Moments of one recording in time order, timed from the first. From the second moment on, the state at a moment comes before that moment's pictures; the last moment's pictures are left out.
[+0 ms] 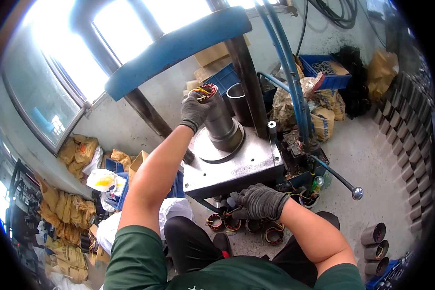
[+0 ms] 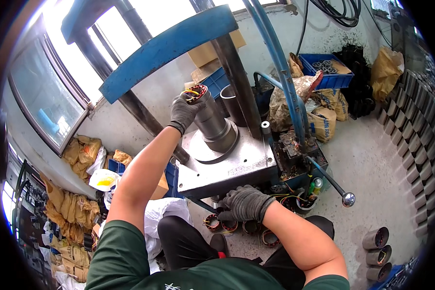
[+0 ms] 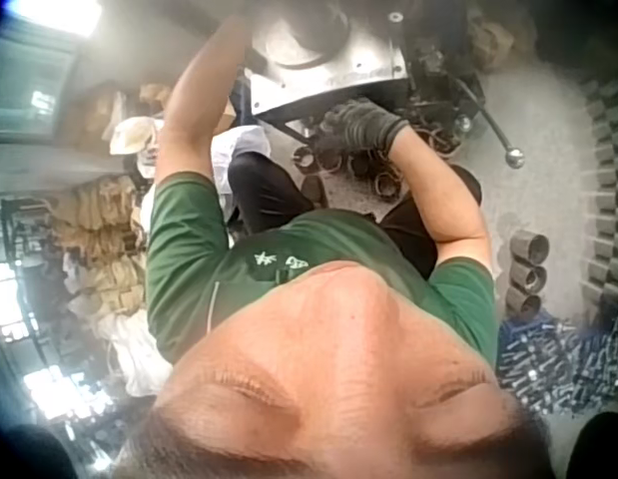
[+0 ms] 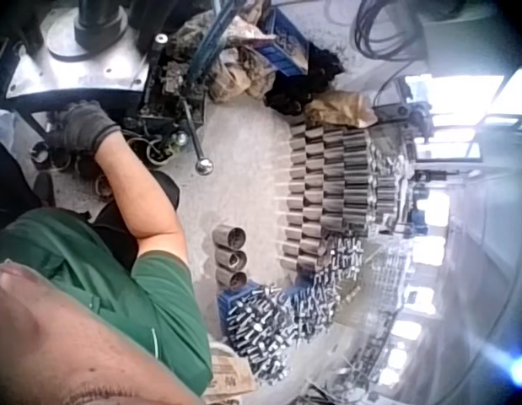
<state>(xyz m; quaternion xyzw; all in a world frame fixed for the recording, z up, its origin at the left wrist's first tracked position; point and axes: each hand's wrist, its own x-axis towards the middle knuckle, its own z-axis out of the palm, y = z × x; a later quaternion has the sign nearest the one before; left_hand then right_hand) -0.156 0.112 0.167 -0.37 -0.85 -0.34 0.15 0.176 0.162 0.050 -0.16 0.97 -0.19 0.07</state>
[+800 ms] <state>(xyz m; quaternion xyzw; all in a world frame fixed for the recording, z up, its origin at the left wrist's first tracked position) -0.131 0.104 0.171 -0.41 -0.83 -0.27 0.27 0.197 0.145 0.055 -0.18 0.97 -0.11 0.10</state>
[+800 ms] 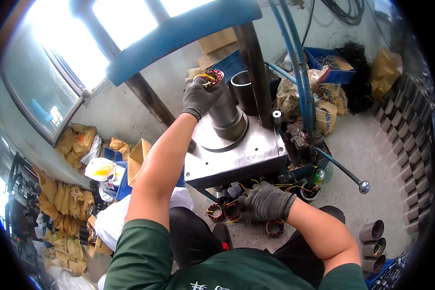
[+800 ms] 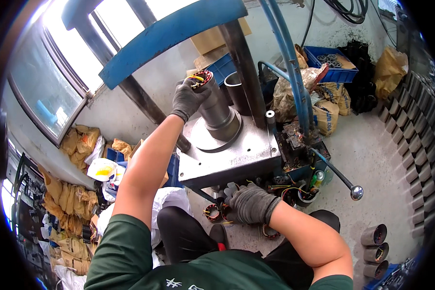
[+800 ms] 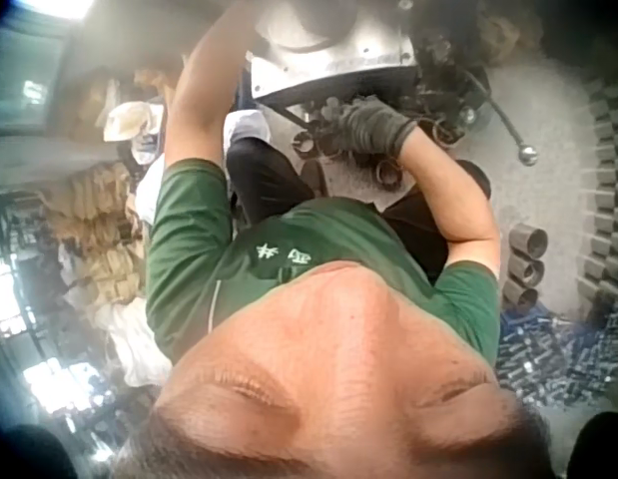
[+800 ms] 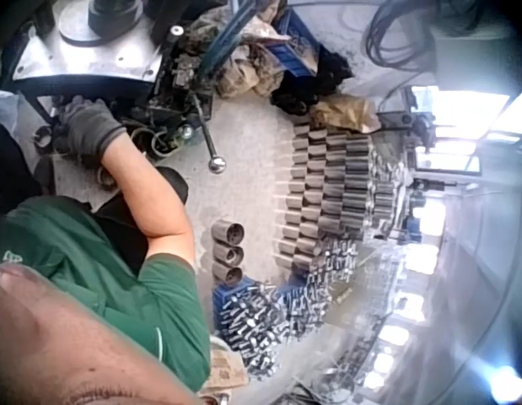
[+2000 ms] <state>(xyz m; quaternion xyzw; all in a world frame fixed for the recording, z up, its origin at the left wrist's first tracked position) 0.273 -0.507 -0.280 0.25 -0.92 -0.28 -0.02 0.234 0.337 -0.096 0.25 0.81 -0.47 0.27</state>
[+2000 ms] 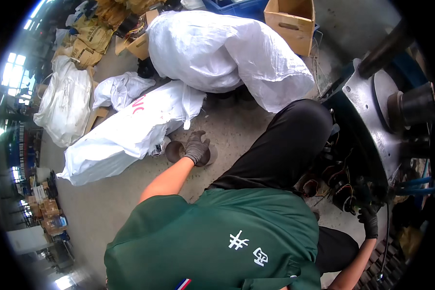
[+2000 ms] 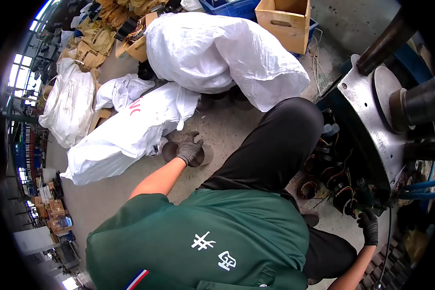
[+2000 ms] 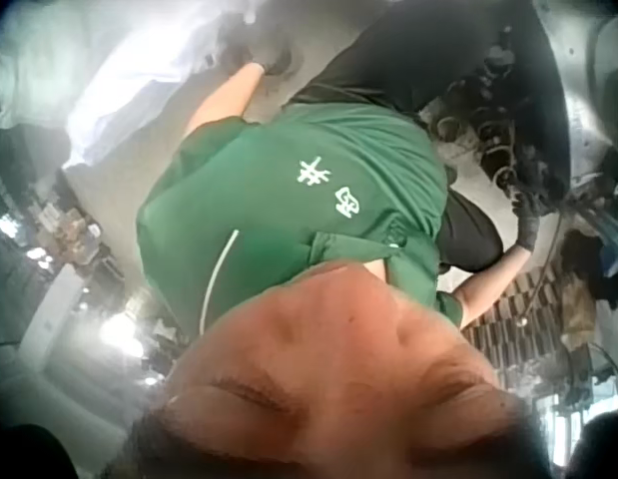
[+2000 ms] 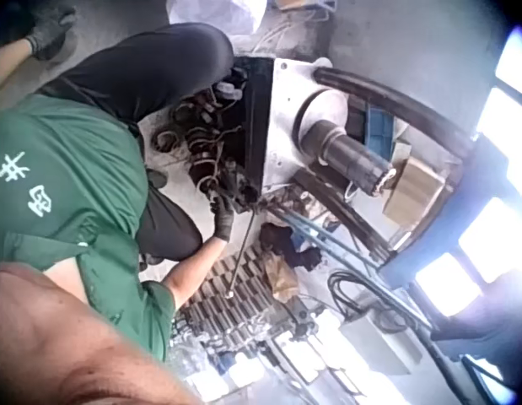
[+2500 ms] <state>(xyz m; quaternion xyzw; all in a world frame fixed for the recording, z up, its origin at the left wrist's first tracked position) 0.356 -0.478 -0.231 0.30 -0.93 -0.19 -0.06 0.344 0.220 0.073 -0.02 0.95 -0.08 -0.29</state>
